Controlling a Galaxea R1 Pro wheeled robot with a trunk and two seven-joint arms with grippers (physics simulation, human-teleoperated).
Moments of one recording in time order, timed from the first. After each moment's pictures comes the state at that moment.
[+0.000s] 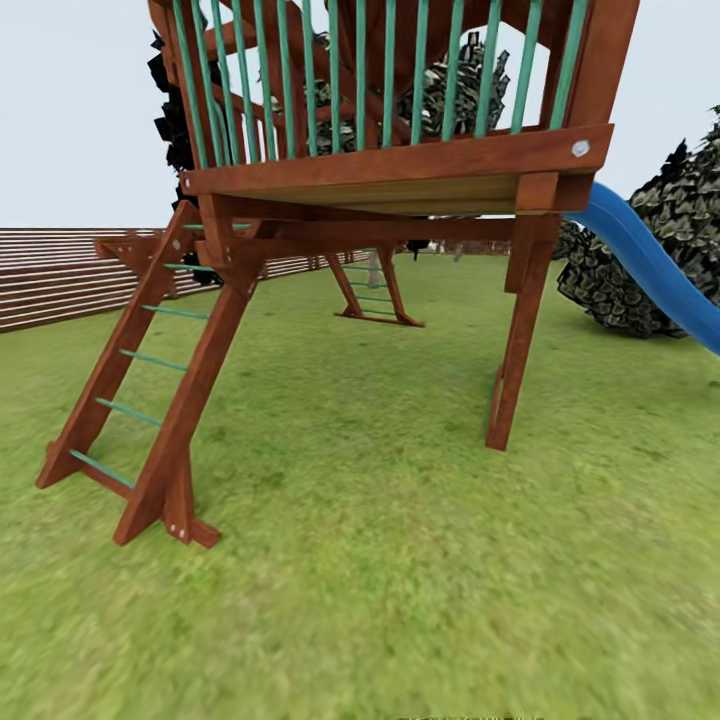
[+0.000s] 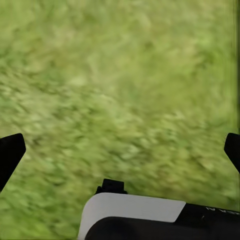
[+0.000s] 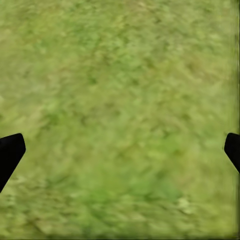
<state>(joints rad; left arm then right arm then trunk) 0.00 0.02 0.04 -0.23 0.15 -0.41 -0.01 -0.02 0.02 0.00 -0.30 0.02 -0.62 0.00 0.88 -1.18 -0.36</state>
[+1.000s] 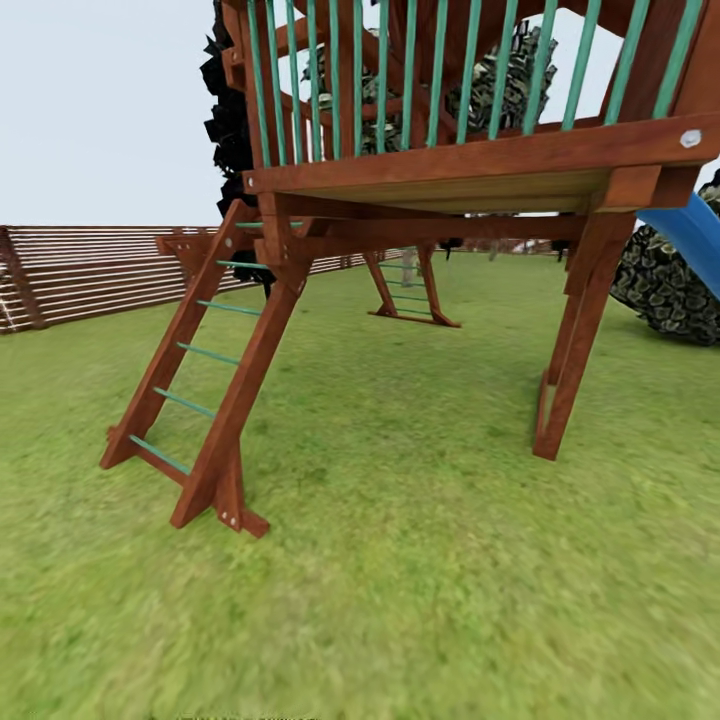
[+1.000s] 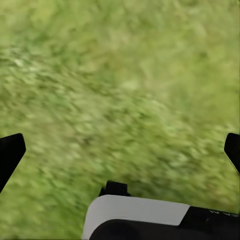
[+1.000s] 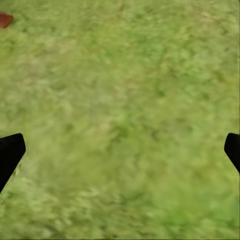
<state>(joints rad) 0.00 0.02 0.04 -0.24 0.15 -0.42 0.00 -0.04 0.09 0.01 -0.29 0.02 -0.63 -0.01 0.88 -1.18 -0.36</state>
